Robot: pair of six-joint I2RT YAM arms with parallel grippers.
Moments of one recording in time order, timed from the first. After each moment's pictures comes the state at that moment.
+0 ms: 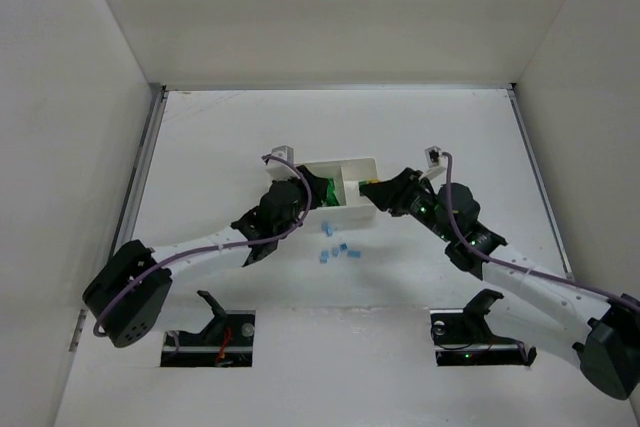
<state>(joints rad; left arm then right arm) -0.81 1.26 0.55 0.45 -0.40 -0.74 0.67 0.92 0.51 0.35 -0.06 0.87</state>
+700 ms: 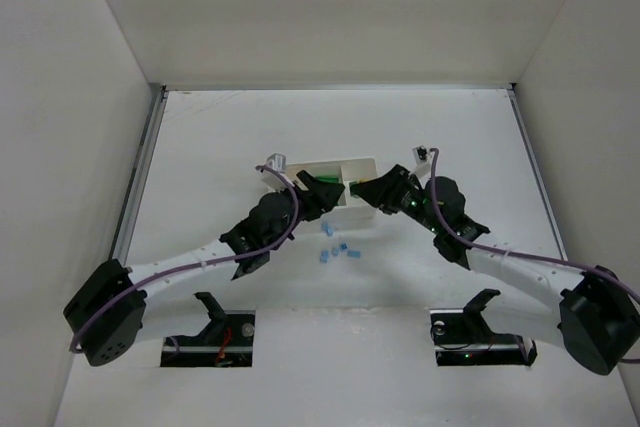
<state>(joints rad) -0.88 1.12 0.50 0.46 -0.30 -0.97 0.64 1.09 0.51 0.46 -0.13 0.98</state>
